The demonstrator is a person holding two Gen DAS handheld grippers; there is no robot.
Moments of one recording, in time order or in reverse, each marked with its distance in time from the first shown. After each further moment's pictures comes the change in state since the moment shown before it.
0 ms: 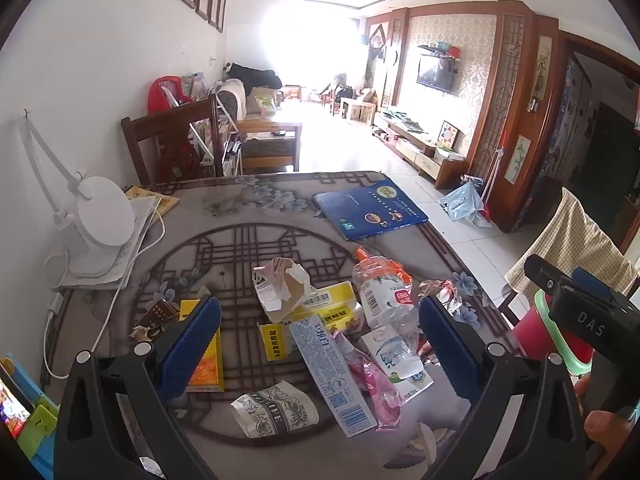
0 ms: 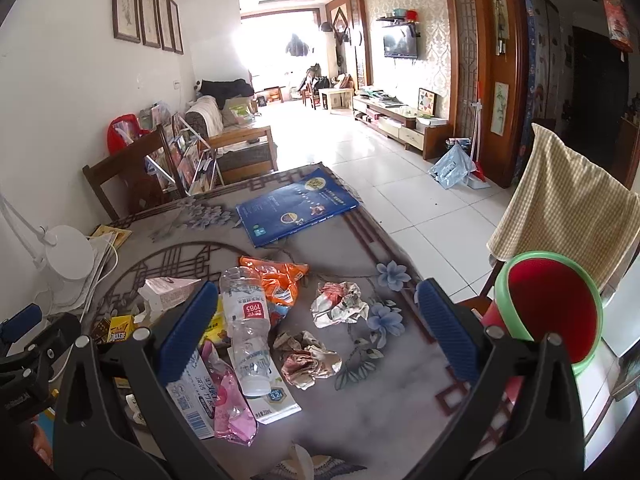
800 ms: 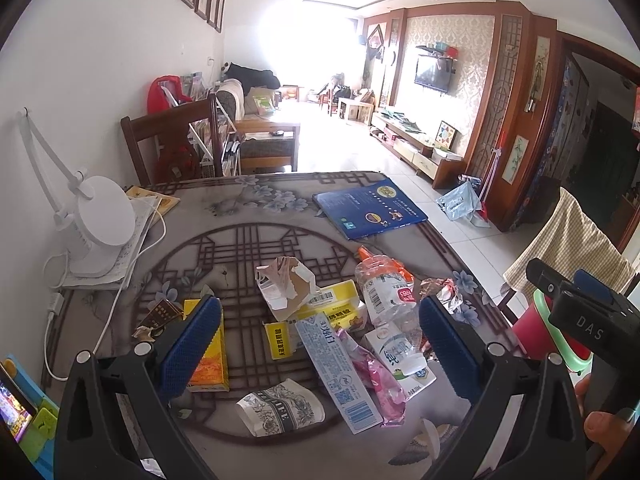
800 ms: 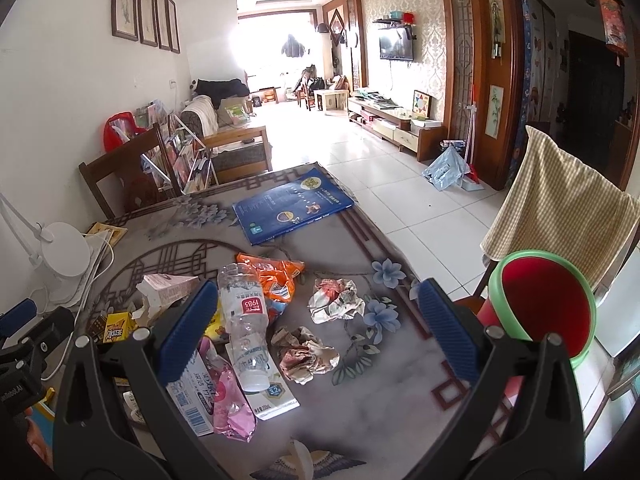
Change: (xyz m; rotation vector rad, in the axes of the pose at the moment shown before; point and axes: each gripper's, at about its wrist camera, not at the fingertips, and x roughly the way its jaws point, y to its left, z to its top) left arm -0.003 0.004 -0.002 0.001 0.004 -0.010; right arm -0.007 0.004 -0.001 -0.003 0.004 -0.022
